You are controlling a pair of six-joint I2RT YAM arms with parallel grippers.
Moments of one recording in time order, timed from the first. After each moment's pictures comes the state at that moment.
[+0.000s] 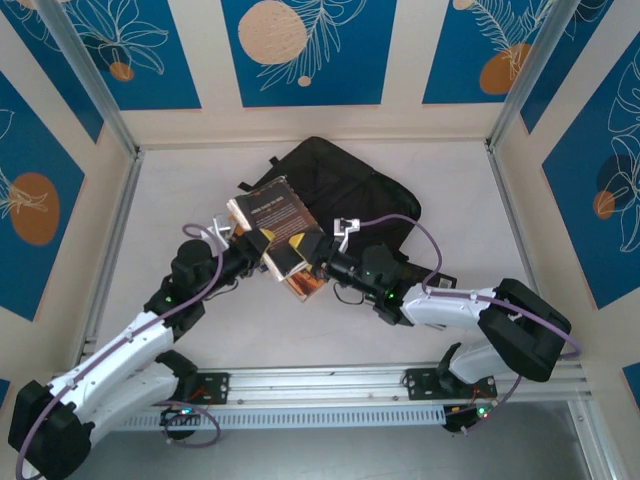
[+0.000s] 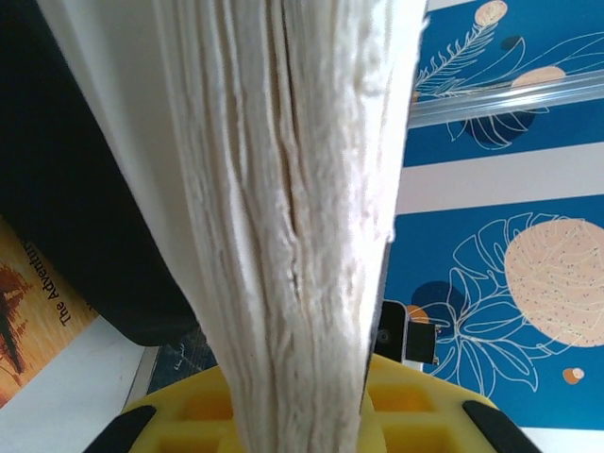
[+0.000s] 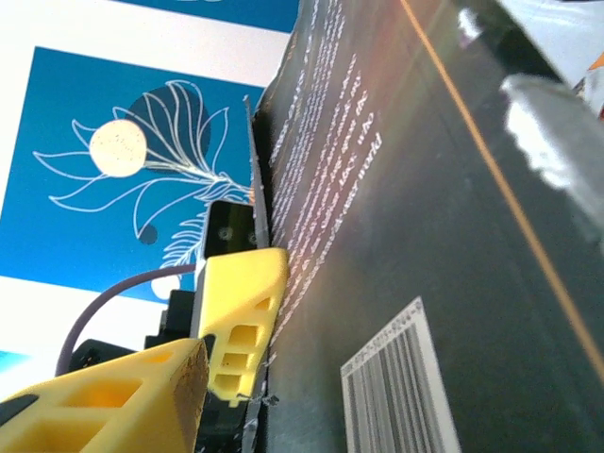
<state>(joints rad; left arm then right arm) -0.57 0.83 0.50 0.18 0.18 -1.33 0.90 1.38 0.54 0.89 -0.16 1.39</state>
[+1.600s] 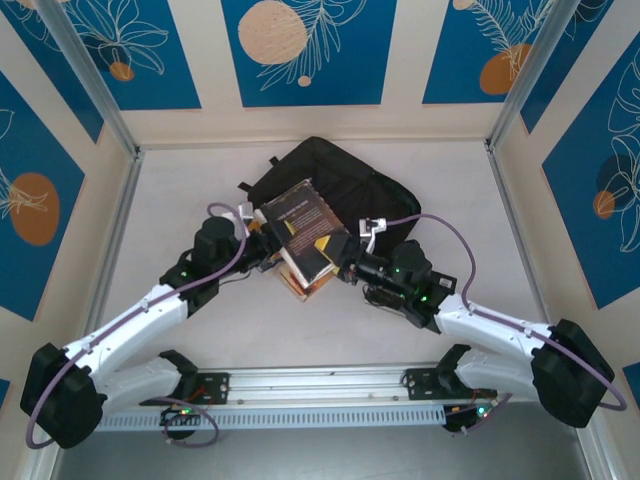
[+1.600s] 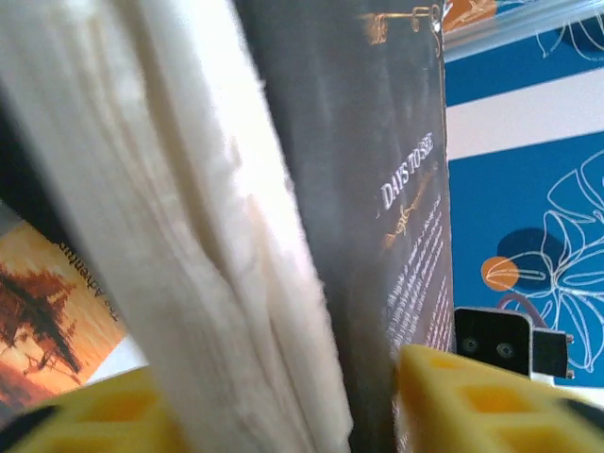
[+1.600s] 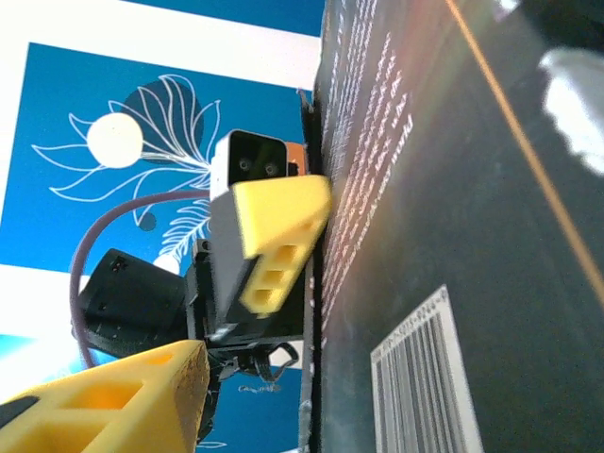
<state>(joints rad) -0.60 1.05 0.68 0.04 0.24 -1.14 0.77 1.05 0.46 0.60 -0.31 1.38</state>
